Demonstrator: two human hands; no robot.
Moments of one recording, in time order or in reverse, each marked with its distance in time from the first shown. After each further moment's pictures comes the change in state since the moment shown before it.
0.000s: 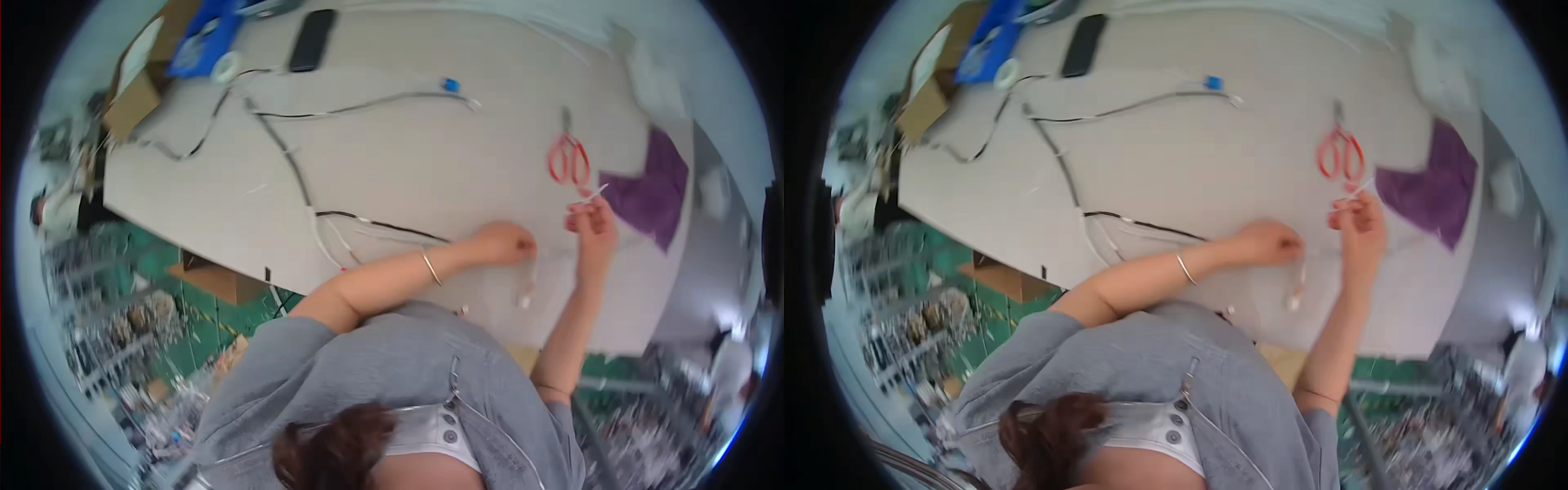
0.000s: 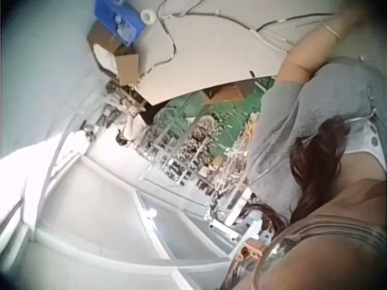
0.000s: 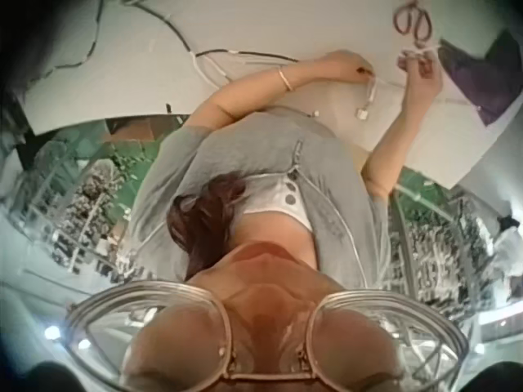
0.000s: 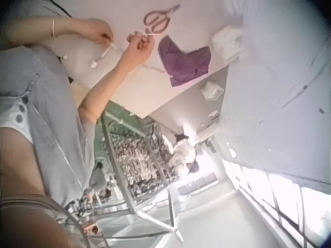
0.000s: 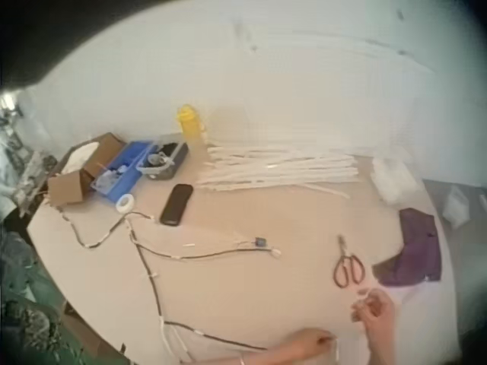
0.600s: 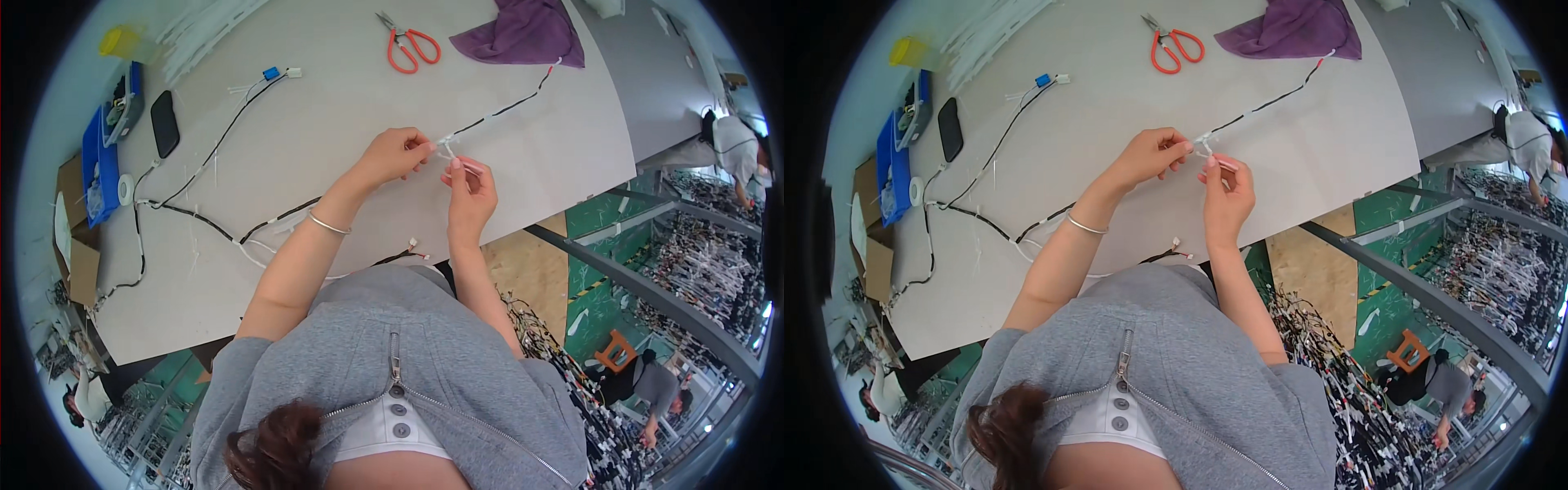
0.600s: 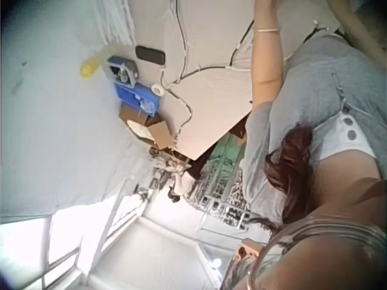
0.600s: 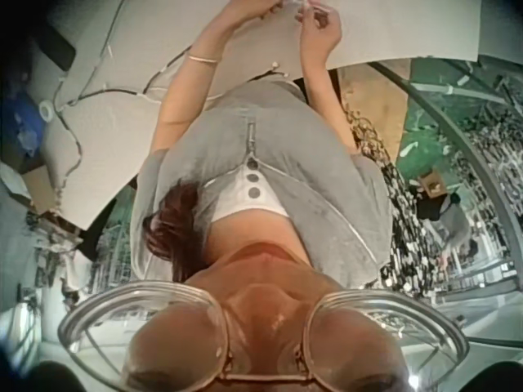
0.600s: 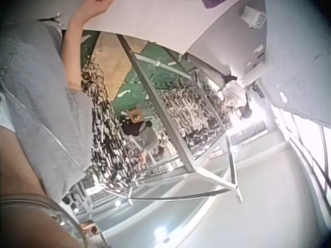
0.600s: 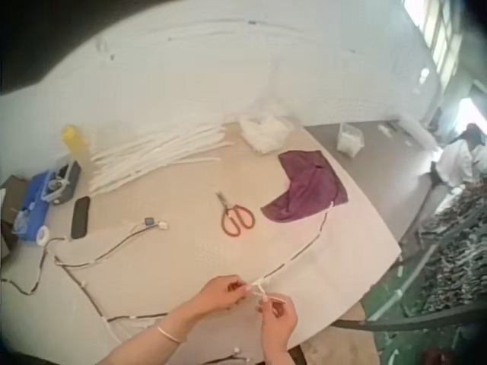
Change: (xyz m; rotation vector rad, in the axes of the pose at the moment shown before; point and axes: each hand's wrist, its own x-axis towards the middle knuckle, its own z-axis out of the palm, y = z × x) left_hand -0.011 0.039 -0.036 -0.190 -0.189 -0.257; right_hand -0.146 0.056 0.071 0.288 0.650 0.052
